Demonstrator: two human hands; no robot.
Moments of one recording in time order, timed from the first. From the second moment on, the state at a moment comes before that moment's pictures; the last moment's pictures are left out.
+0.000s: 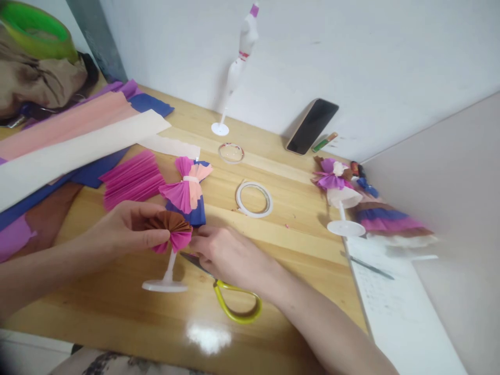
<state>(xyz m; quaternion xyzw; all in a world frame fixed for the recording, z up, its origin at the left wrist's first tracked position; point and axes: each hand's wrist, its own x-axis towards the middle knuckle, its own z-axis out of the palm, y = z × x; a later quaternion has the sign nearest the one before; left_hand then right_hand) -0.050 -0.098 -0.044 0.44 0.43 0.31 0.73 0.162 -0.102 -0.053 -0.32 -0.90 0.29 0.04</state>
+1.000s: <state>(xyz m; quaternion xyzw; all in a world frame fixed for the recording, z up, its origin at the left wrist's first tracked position) -0.049 -0.097 -0.043 0.46 0.44 0.30 0.71 0.164 -0.102 -0.046 -0.30 -0.95 0.09 -0.07</state>
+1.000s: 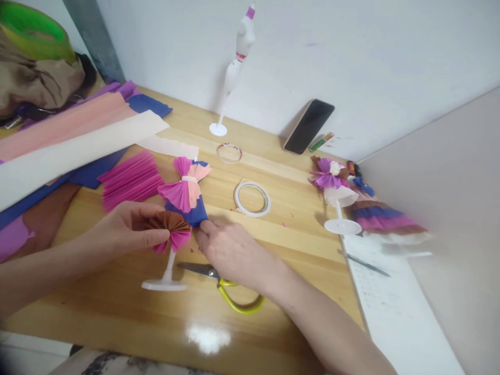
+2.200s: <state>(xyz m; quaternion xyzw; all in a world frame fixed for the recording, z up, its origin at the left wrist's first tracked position) -0.048 -0.097 -0.041 0.44 0.45 0.29 0.72 0.189 -0.086 -0.041 -0.42 -0.89 0.14 -0.08</state>
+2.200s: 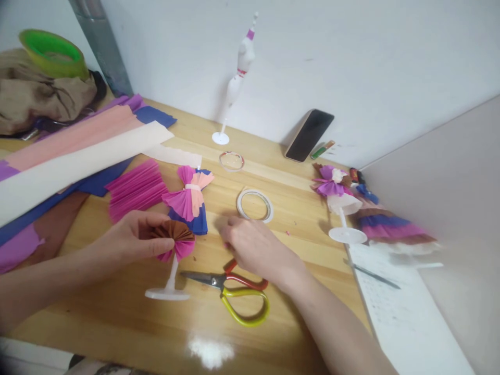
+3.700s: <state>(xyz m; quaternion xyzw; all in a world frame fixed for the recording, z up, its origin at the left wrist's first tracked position) -0.042 -0.118 -0.050 0.44 0.38 0.30 0.76 0.144 -0.123 -0.036 -0.47 -0.64 0.57 0.22</state>
